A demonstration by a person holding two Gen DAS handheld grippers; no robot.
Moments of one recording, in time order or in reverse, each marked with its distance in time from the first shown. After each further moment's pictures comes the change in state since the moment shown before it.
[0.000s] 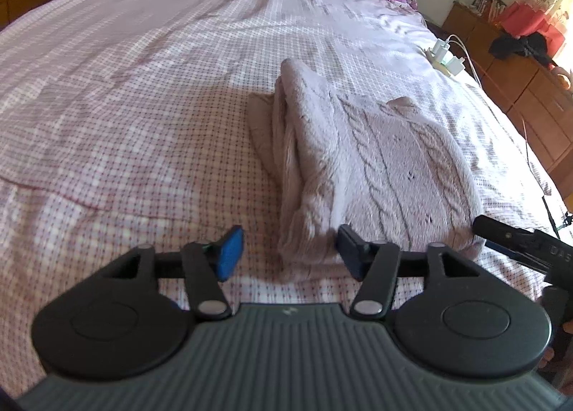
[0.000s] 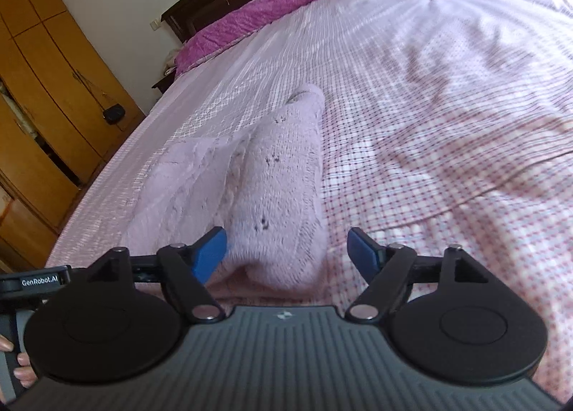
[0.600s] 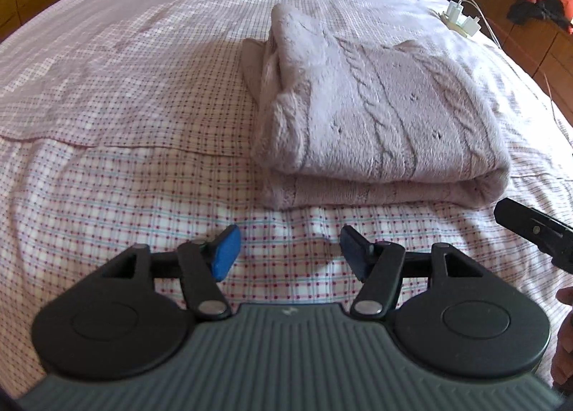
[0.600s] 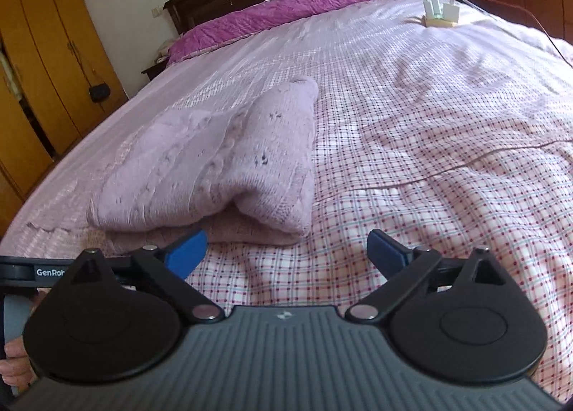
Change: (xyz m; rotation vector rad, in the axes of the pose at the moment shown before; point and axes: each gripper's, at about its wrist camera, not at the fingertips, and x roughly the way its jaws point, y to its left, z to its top) left arm 0.017 -0.034 -0.050 0.068 0.044 0.124; right arm 0.000 0.012 -0.043 -0.154 -0.045 -0.111
